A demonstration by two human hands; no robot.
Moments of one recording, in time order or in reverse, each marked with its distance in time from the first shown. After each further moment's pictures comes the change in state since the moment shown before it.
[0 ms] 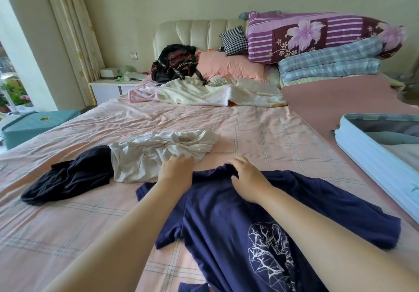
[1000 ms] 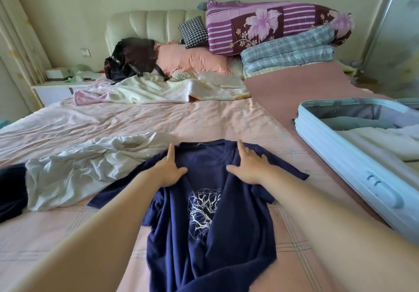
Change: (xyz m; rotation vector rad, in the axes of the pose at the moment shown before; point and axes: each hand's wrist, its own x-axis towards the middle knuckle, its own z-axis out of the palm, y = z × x) left_hand 0.104 0.081 0.053 -0.483 -0.307 0.020; right_hand 0.024 0.127 -0.067 -0.208 -0.096 0.366
